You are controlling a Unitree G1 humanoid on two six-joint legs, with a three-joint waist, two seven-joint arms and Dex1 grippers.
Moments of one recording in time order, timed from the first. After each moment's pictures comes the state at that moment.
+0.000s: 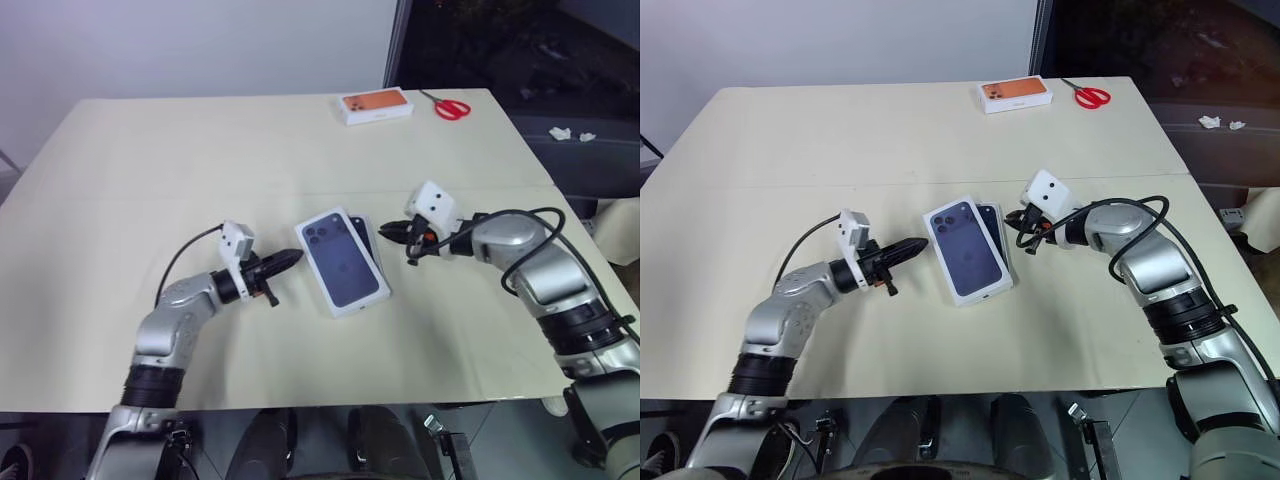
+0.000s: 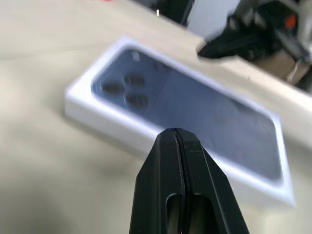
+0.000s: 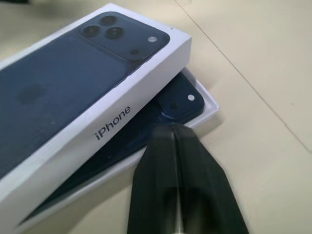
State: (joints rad) left arm -0.25 0.41 0.02 -0.03 -0.49 0.46 -0.90; right arm -0.63 -0.75 0.27 0.06 0.25 0.40 0.84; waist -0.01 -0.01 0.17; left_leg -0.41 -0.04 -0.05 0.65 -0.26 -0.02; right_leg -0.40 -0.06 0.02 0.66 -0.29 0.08
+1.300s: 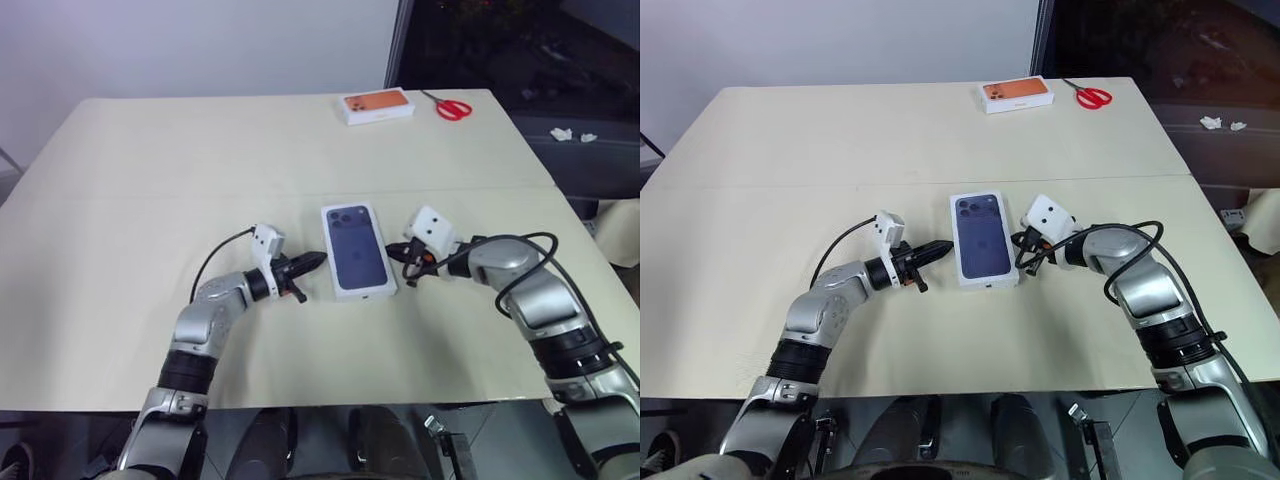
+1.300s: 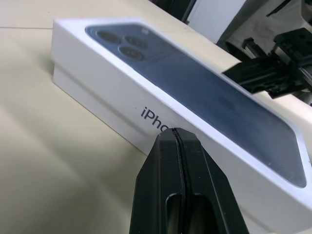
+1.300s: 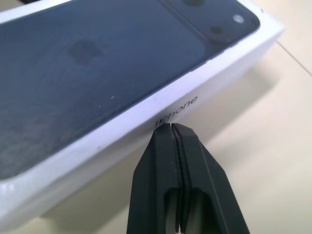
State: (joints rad) left arm -0.43 0.21 -0.04 0.22 -0.41 0.40 -0.83; right arm -0.50 -0.69 0.20 -0.02 0.15 0.50 0.85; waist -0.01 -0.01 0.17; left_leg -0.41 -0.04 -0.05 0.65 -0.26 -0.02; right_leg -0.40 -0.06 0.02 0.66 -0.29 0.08
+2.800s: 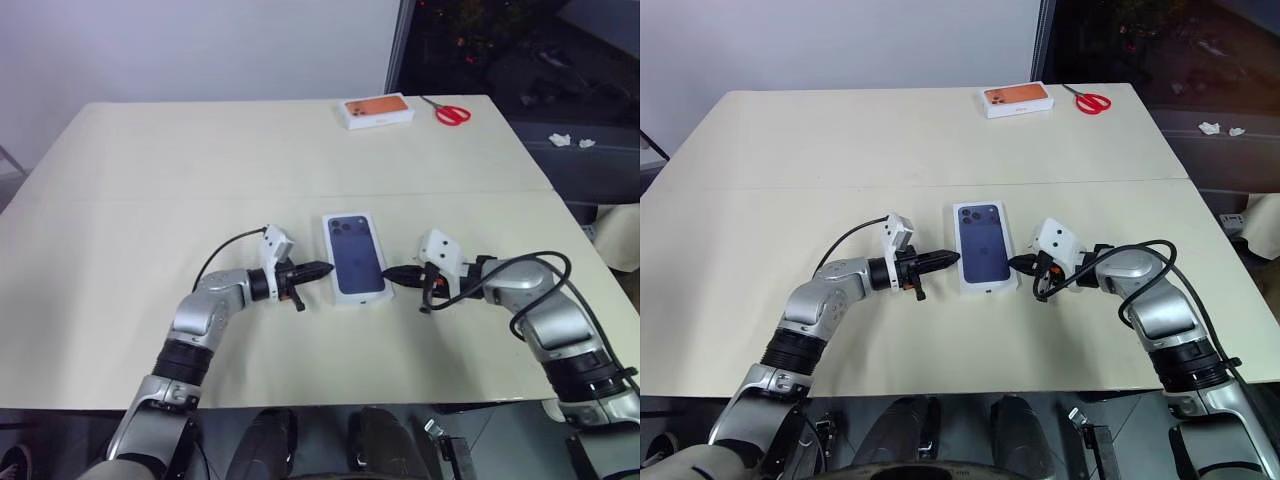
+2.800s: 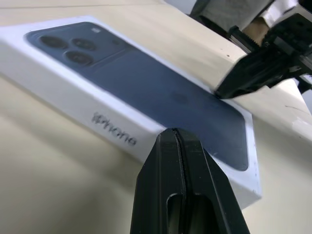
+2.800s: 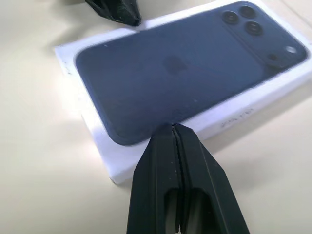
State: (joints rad) left arm -0.46 0.29 -0.11 0.22 -0.41 0.45 -0.92; right arm -0.37 -0.70 0.14 -0.05 0.22 0.41 1.04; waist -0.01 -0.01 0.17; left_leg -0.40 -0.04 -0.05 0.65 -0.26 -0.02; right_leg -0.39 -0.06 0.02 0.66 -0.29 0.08
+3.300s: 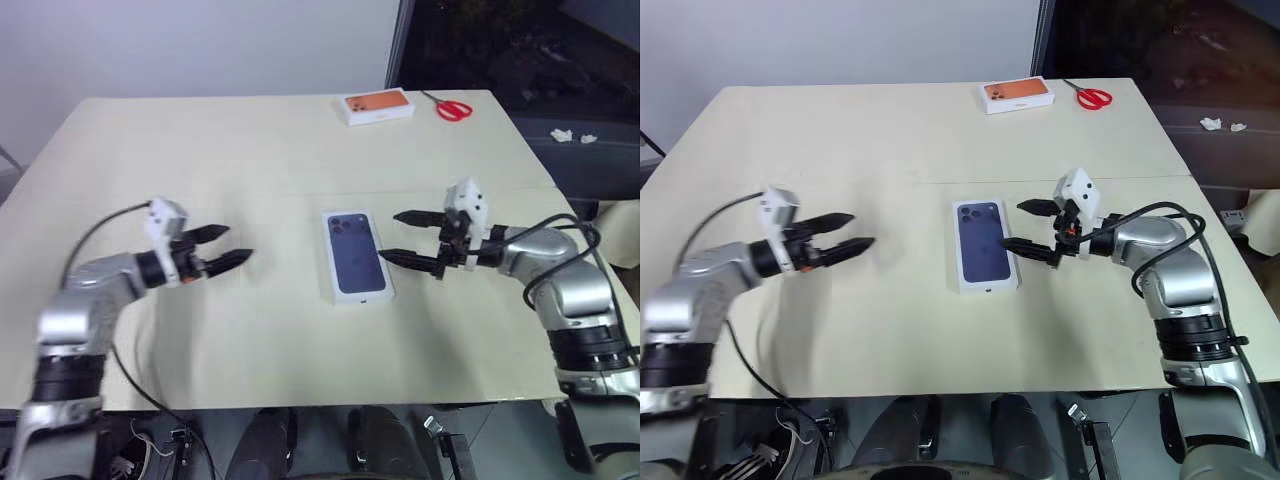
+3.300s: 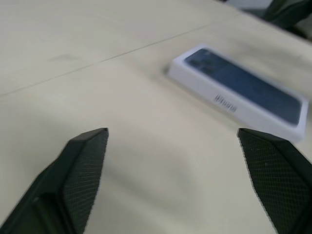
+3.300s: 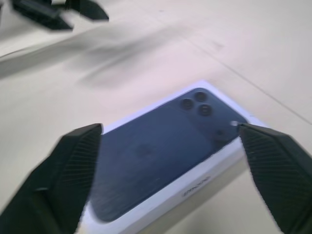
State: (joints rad) left arm -0.28 0.74 0.24 -0.01 -0.54 0.56 -0.99; right arm -0.50 -0.71 -0.02 0.01 0.42 0.49 1.14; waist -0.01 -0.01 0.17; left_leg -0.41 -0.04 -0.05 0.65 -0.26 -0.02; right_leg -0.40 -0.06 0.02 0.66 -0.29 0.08
